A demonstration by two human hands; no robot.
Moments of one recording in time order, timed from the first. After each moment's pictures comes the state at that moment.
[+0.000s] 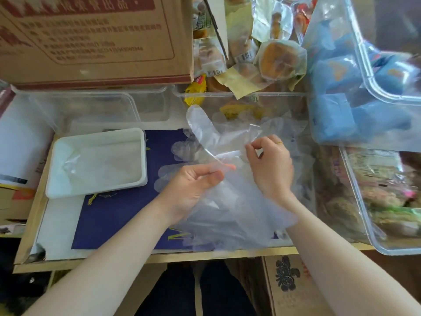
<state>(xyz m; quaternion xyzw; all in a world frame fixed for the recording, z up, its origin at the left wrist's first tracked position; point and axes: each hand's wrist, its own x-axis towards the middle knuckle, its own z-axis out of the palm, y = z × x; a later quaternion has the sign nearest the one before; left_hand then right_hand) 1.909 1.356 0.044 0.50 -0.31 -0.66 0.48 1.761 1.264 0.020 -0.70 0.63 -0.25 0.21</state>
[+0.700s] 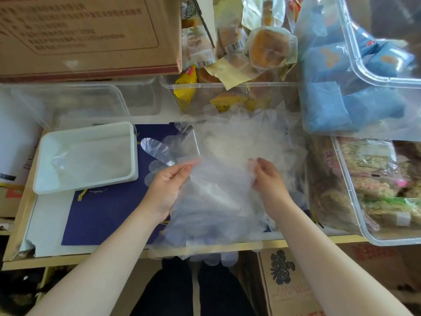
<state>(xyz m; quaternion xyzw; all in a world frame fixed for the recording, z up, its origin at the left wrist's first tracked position) 1.914 1.366 0.001 0.60 -0.21 -0.58 0.51 1.724 1.287 -0.019 -0.39 0.64 -0.25 0.61</state>
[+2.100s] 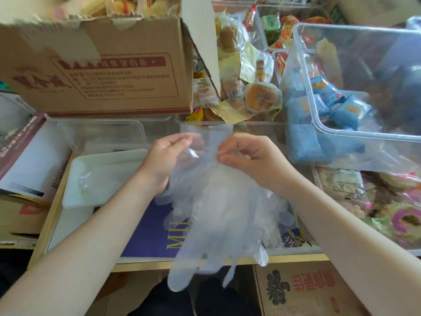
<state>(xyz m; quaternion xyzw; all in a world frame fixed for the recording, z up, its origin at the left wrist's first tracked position) 1.945 1.317 0.101 0.60 -0.30 -0.50 0.54 1.759 1.266 0.141 -0.78 0.29 -0.24 0.51</state>
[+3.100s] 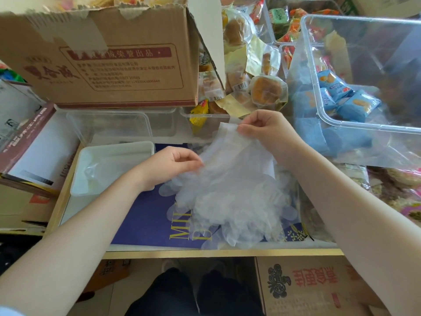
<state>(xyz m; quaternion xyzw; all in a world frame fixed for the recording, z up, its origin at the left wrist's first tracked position) 1.960 1.340 0.095 0.62 -0.50 -0.53 0.29 1.758 1.226 0.133 -0.66 0.47 -0.25 0.53</state>
